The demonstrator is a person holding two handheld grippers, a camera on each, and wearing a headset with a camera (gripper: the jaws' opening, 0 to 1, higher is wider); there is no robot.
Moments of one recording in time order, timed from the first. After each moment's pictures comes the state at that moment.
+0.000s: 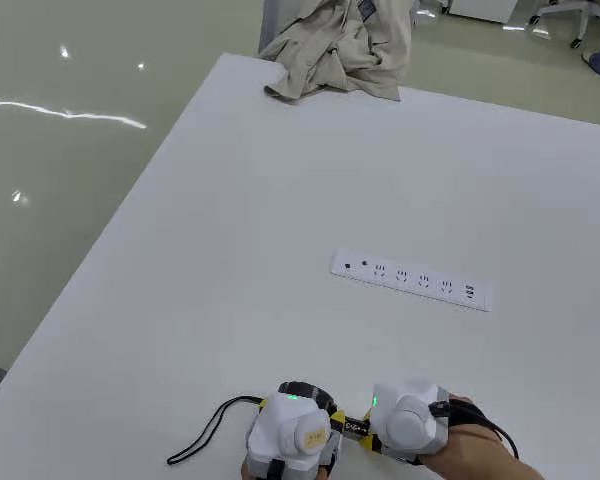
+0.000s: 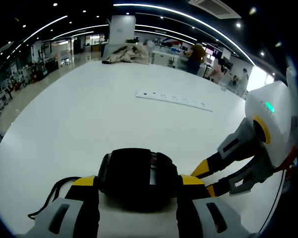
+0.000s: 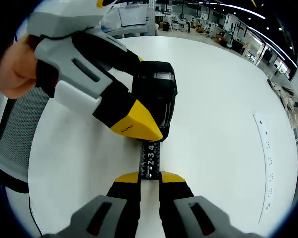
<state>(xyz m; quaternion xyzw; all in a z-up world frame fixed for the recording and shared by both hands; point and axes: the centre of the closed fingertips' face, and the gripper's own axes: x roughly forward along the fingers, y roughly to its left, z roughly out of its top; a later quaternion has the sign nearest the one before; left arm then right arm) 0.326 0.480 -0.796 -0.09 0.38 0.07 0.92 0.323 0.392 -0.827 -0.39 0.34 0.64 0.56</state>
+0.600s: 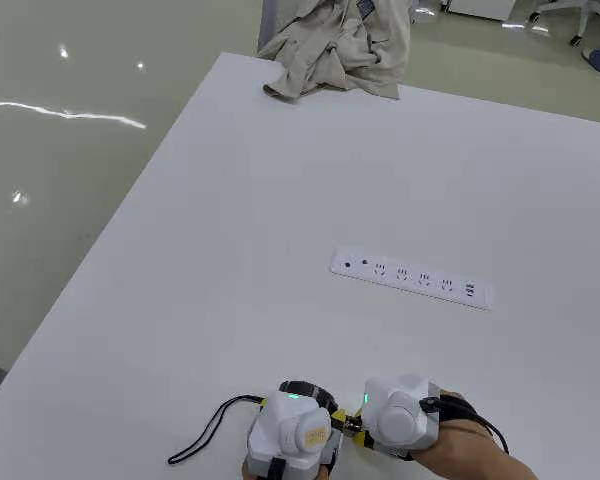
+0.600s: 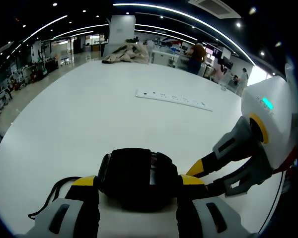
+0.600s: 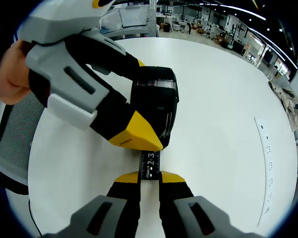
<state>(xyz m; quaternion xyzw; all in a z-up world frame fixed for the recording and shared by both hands) 0.326 0.480 -0.796 -0.09 0.38 0.07 0.92 0.323 0.402 -0.826 -0.39 0.34 0.65 0.56</state>
